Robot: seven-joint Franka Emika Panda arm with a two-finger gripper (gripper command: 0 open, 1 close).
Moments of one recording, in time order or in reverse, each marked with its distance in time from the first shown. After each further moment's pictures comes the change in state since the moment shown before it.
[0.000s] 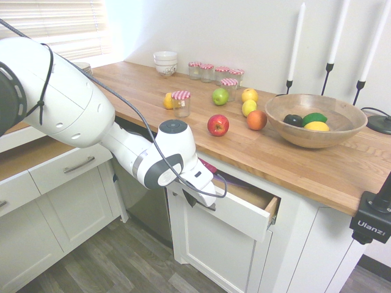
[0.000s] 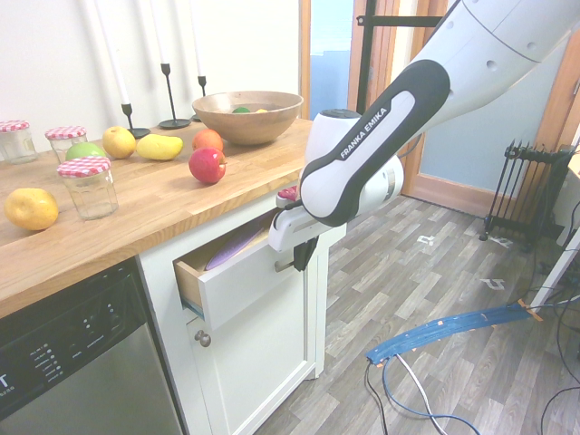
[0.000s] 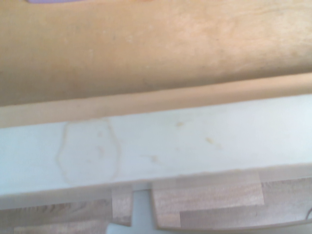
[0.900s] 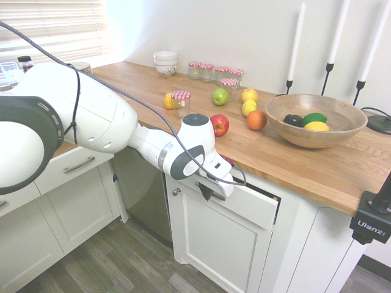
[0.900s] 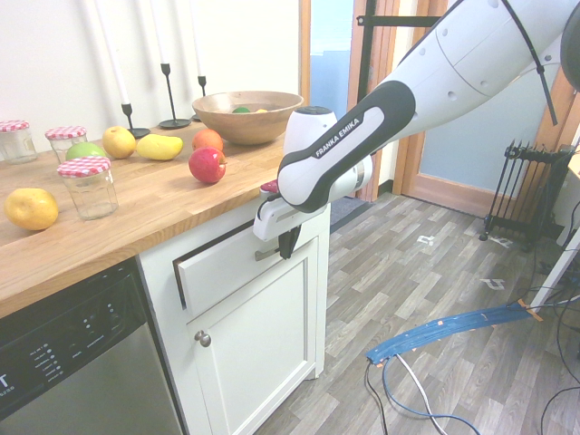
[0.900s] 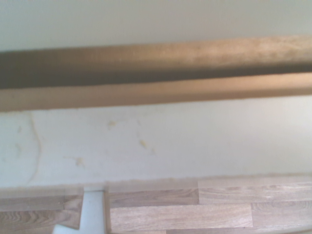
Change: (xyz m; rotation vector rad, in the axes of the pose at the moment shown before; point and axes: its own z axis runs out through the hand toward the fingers) arm 0.047 -0.033 0.020 -0.025 0.000 -0.063
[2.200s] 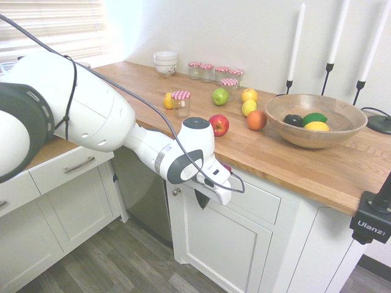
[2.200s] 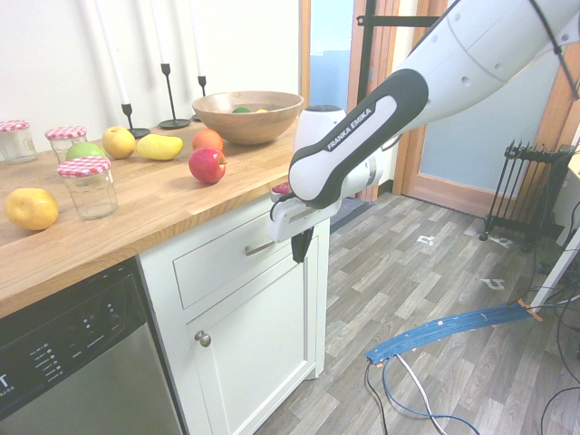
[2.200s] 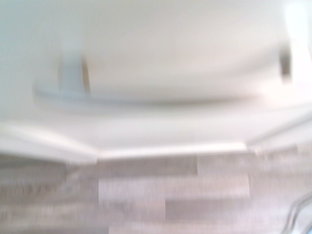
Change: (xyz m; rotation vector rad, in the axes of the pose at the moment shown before) arm -0.016 0.043 -0.022 -0.064 -0.078 0.009
